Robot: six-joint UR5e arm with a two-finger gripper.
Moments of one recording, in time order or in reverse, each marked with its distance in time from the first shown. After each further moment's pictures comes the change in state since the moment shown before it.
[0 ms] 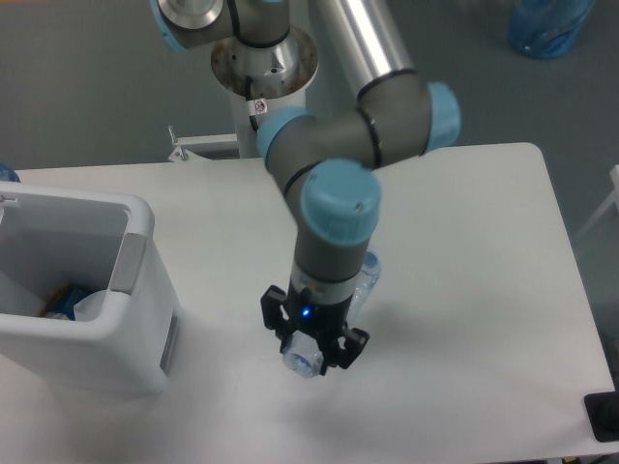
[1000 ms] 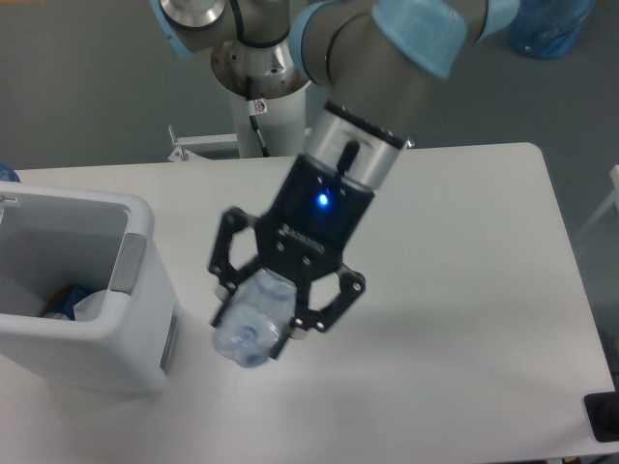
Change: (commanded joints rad) arm 0.022 0.095 0.132 0.117 -0.609 -0.370
